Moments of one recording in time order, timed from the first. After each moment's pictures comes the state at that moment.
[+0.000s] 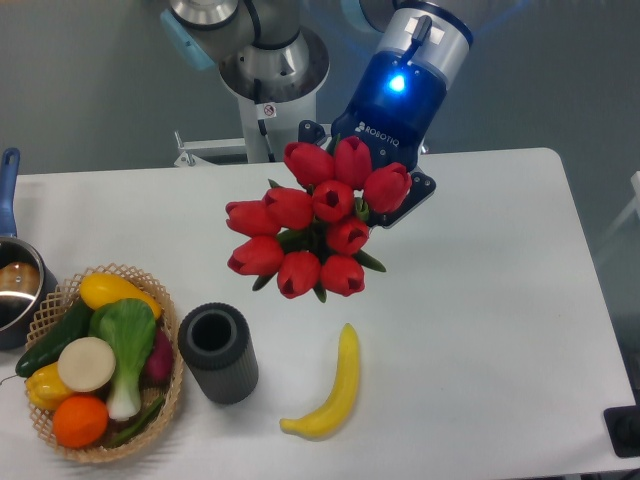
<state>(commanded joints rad) 2.66 -1.70 -1.56 -0.74 0.56 0.73</state>
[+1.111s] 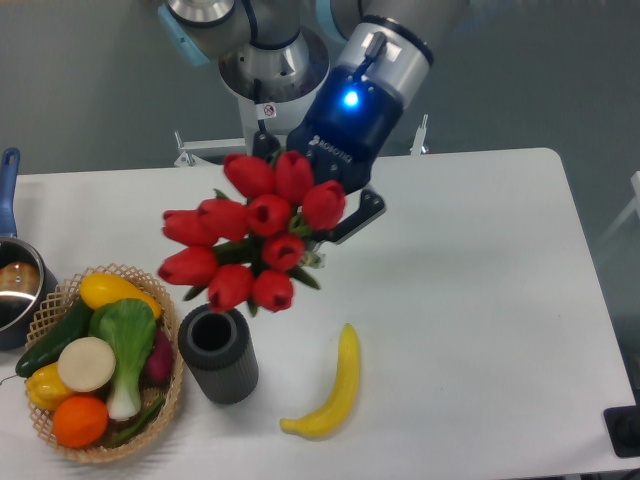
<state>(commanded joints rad) 2.53 -1.76 -1.52 -0.73 0.57 0.73</state>
